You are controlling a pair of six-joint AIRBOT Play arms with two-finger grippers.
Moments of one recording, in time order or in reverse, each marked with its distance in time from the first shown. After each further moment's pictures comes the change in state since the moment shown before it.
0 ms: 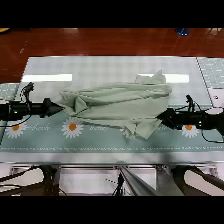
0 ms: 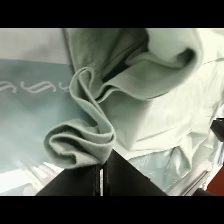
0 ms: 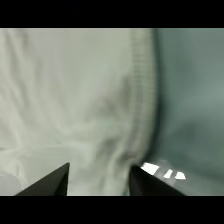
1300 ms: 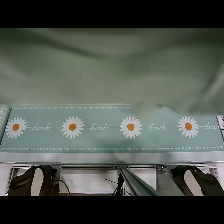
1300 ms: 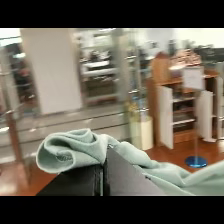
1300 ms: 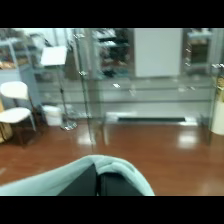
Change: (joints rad) left arm 0.006 0.905 1.009 0.256 0.105 -0.381; right arm 0.013 0.512 1.536 -0.350 0.341 0.371
